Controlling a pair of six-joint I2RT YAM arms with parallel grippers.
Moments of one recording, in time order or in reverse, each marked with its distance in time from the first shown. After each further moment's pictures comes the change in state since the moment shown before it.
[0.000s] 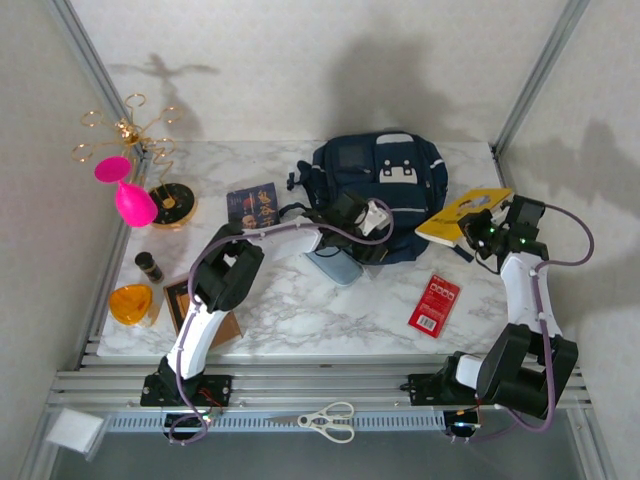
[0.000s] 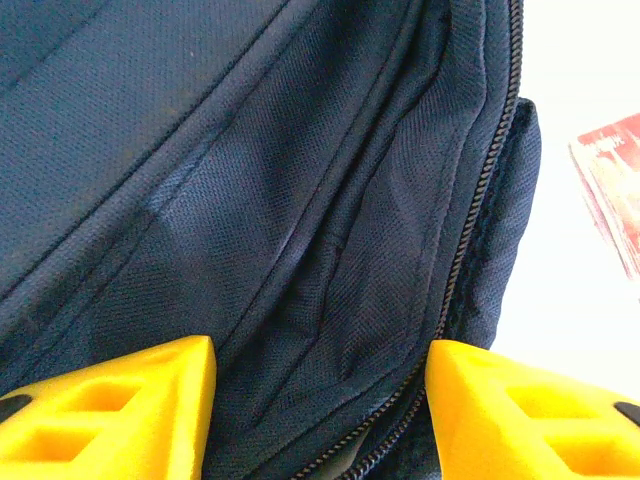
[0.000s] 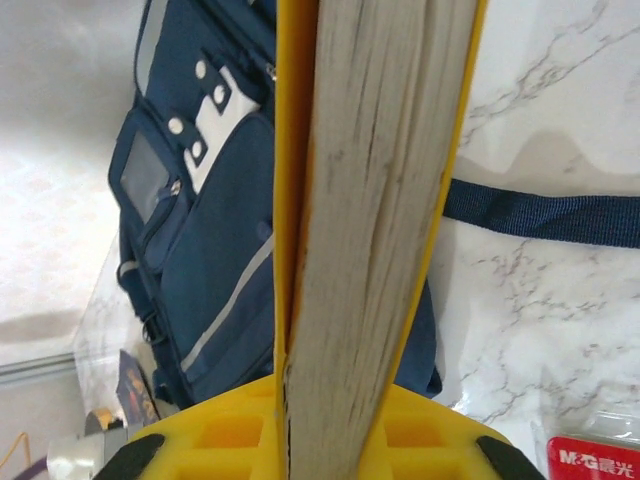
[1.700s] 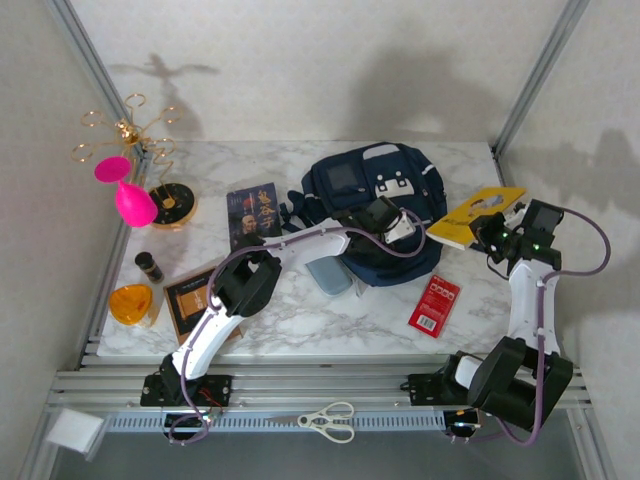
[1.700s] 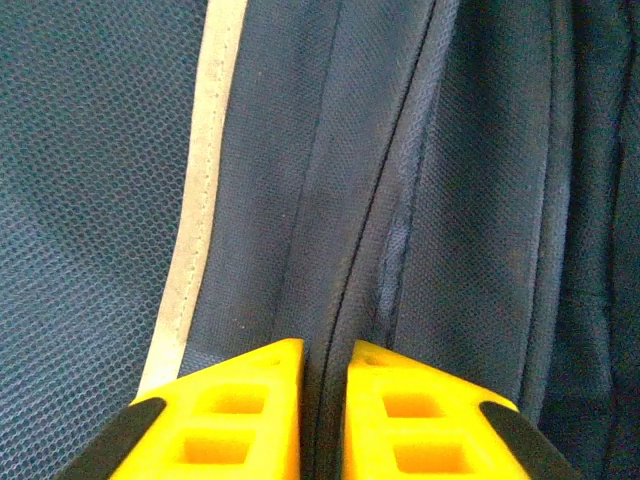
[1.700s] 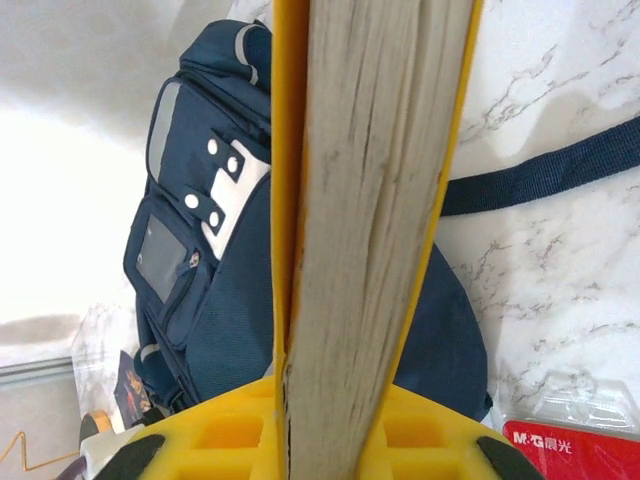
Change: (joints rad) left arm -0.109 0.143 0.345 -0.279 -0.339 0.290; right arm -0.096 -0.078 0.024 -0.096 -0.053 -0.089
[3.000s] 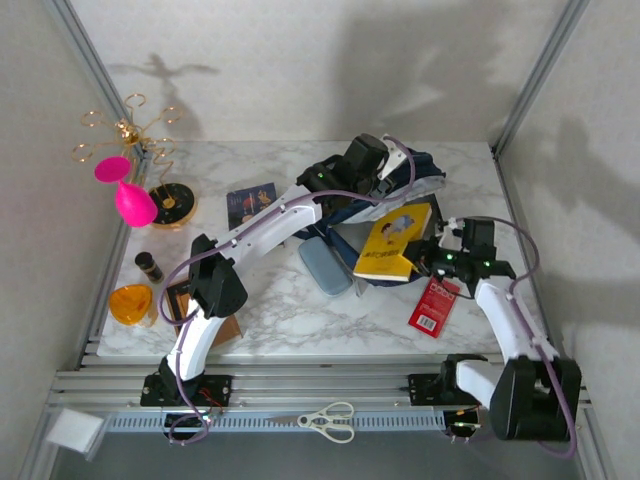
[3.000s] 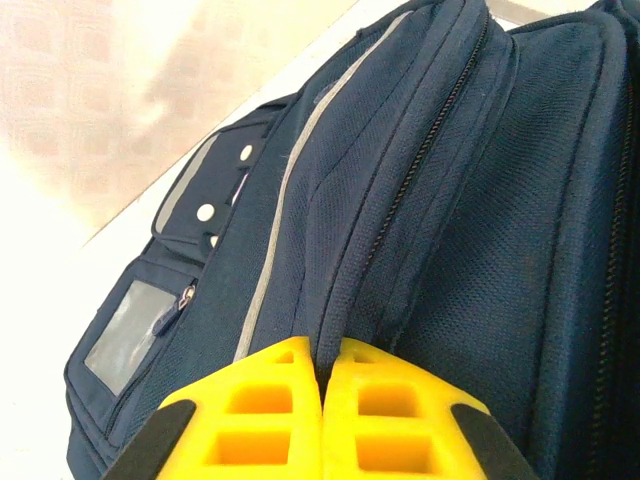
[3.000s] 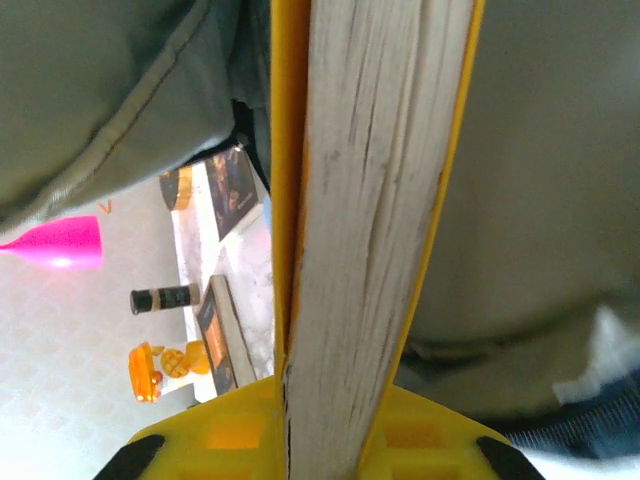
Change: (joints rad) left arm 0.063 -0.183 0.275 -0.108 -0.177 -0.093; right arm 0.394 -0.035 -0.241 0.158 -0.278 0.045
